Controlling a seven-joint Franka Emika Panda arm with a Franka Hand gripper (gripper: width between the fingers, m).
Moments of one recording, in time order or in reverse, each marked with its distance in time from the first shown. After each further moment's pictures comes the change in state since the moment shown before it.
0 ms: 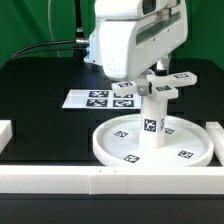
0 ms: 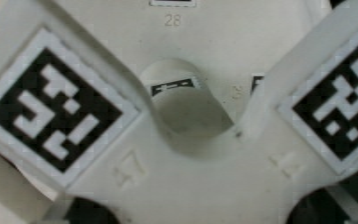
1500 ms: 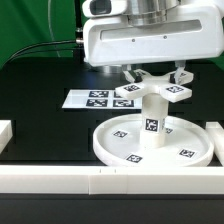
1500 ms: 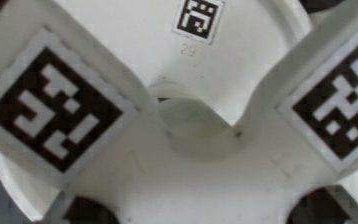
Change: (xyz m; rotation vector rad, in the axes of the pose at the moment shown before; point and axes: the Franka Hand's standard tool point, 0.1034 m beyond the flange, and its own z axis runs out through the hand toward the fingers) arm 0.003 -0.002 0.001 0.030 0.025 1.256
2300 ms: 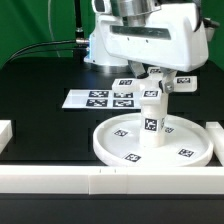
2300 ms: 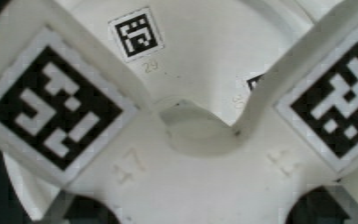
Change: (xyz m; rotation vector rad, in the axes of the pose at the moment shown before) arm -0.001 0.002 0.001 0.053 -0.012 0.789
